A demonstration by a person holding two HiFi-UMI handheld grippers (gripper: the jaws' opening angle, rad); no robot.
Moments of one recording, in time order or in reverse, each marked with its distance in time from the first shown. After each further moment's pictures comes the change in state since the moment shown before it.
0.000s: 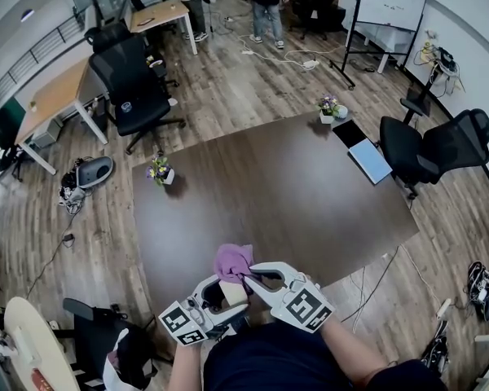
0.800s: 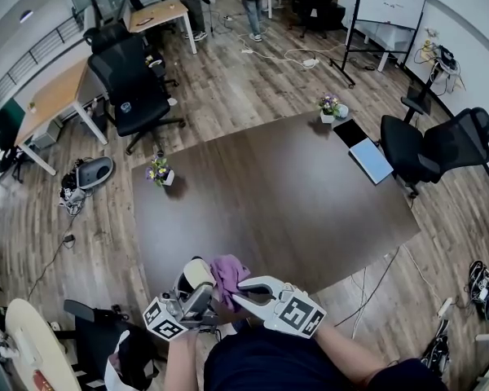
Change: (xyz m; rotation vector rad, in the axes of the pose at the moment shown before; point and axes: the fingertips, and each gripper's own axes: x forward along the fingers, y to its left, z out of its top) left arm -0.044 0.046 0.084 -0.186 -0.433 0.085; right arm 0.017 0.044 -0.006 0.075 -0.042 0.190
